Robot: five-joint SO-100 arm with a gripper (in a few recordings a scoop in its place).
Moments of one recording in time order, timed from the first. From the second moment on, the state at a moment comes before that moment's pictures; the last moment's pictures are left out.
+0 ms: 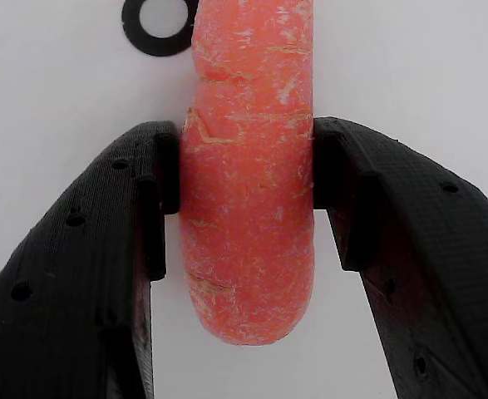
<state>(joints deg) 85.9 73.3 92.0 48.9 -18.8</state>
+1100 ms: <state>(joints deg) 71.7 92.0 92.2 48.5 -19.2</state>
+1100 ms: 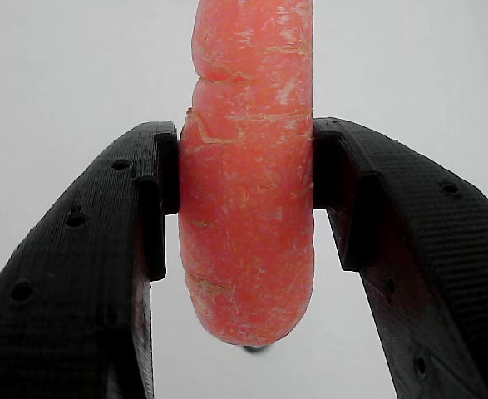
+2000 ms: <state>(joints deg) 39.6 73.7 31.4 48.6 -21.4</state>
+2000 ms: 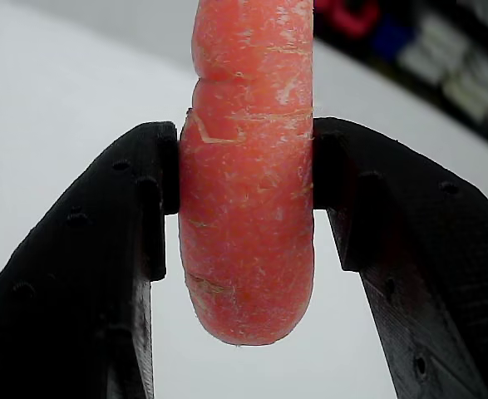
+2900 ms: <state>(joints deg) 10.1 43.9 -13.5 48.6 -69.6</state>
